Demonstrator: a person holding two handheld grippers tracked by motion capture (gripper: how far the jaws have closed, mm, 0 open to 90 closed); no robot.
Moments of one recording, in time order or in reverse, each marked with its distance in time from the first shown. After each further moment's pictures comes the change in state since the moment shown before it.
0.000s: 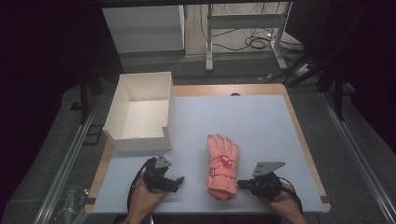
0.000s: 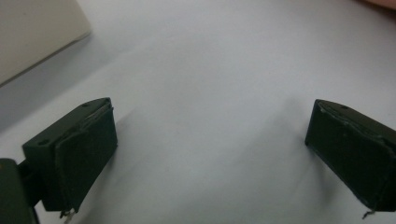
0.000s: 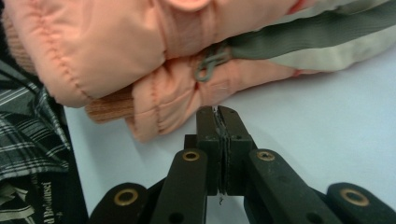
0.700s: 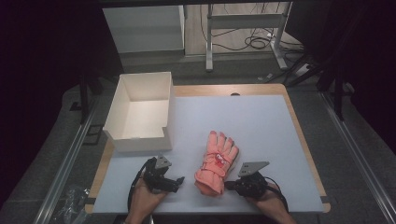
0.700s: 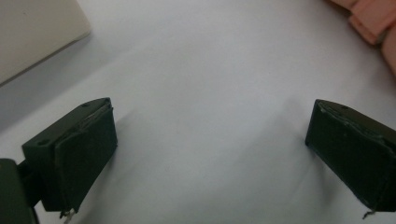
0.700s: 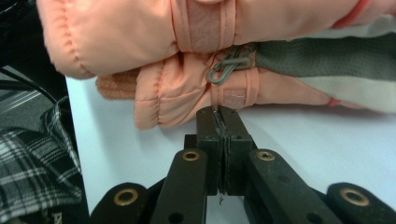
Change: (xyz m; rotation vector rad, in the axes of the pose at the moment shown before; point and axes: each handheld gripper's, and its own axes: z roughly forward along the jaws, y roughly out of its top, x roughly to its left) left arm 0.000 0.000 0.000 -0.001 0.001 0.004; right arm 0.014 0.018 0.032 -0.005 0.042 -0.002
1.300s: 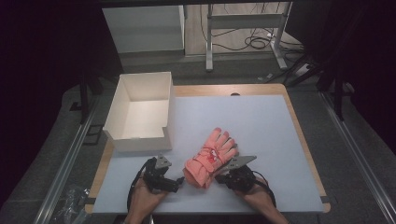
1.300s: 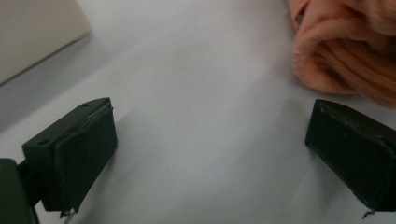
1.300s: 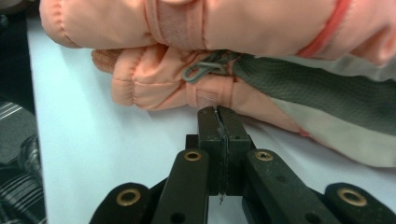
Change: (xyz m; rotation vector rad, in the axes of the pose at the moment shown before) left arm 0.000 0.000 0.000 0.004 0.000 0.004; right arm -0.002 0.024 0.026 -0.002 -0.039 0.018
